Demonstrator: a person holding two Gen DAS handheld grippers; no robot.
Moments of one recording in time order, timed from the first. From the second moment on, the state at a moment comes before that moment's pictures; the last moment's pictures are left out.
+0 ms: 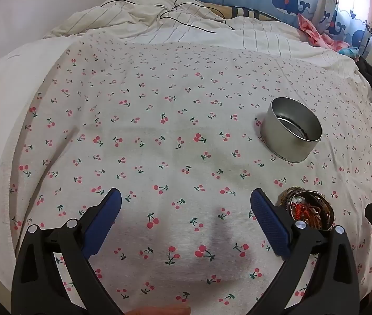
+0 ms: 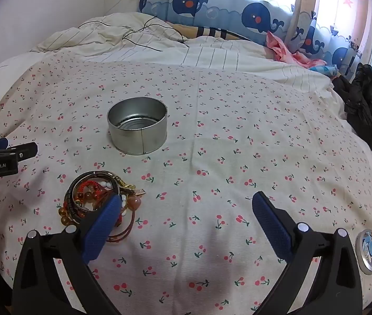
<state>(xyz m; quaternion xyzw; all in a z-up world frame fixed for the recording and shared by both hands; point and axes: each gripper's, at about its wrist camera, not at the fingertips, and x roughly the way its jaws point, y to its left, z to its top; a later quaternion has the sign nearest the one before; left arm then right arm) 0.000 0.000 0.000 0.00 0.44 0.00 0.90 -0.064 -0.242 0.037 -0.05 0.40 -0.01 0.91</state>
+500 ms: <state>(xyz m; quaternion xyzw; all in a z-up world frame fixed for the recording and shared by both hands) -0.001 -0.001 -0.003 0.00 0.44 0.00 0.90 -0.063 -0.248 0.038 -0.05 0.41 -0.01 0.91</state>
